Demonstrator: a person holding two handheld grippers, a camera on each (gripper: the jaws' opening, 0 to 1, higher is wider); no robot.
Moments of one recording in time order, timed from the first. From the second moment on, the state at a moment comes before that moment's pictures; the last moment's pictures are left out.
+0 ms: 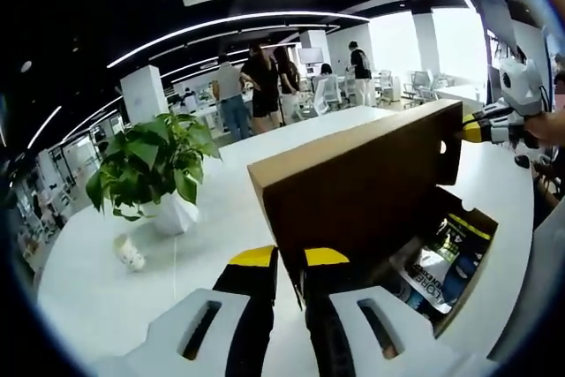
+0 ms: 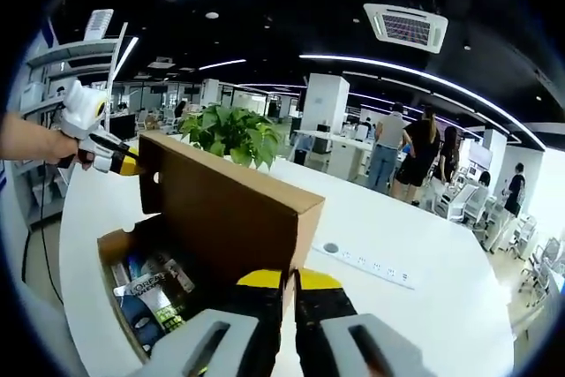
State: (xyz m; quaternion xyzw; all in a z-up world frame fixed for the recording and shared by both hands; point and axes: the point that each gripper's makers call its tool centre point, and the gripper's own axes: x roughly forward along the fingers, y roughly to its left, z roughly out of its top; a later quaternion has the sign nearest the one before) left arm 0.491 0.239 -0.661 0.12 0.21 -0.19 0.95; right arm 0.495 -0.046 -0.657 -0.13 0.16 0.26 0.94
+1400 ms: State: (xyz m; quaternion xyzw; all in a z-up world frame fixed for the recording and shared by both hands) left arm 0.490 0.245 -0.728 0.11 0.27 -0.18 0.94; right arm 0.522 -0.047 -0.655 -0.13 0.16 0.26 0.94
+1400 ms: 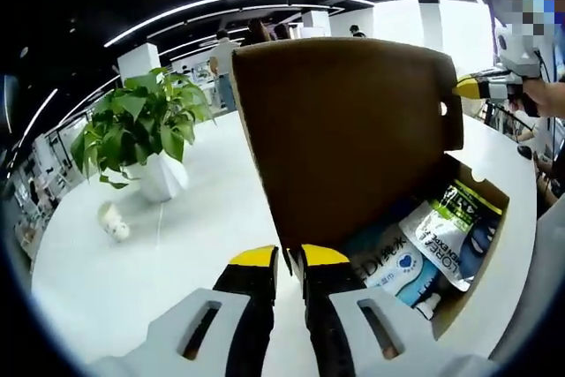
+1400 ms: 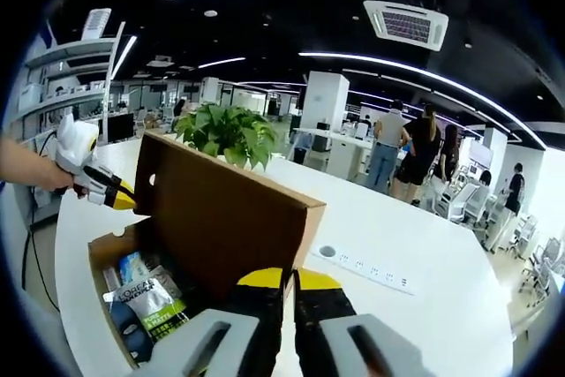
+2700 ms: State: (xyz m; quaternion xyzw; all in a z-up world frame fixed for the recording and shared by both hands) left arm 0.503 0.245 -0.732 0.11 0.26 -0.17 0.94; right arm 0.531 -0.046 -0.686 -0.10 0.20 0.25 0.94
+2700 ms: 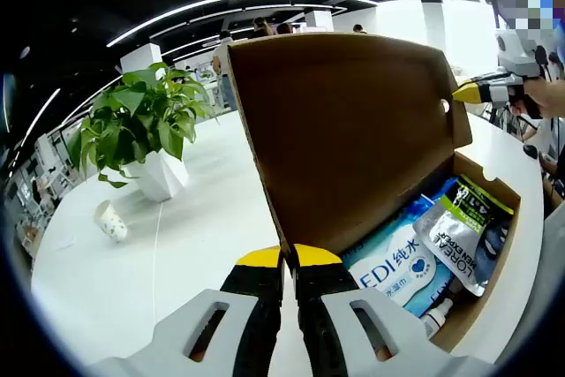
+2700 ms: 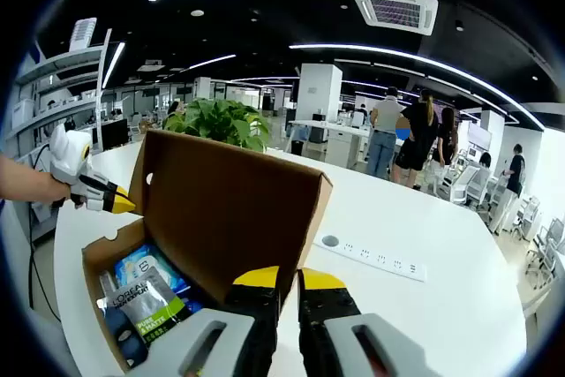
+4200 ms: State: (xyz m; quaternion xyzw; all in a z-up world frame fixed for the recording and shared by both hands) left arm 0.521 0.246 -0.731 0.10 0.27 -0.17 0.94; right arm 0.521 -0.051 -0.734 -0.08 0.25 0.24 0.93
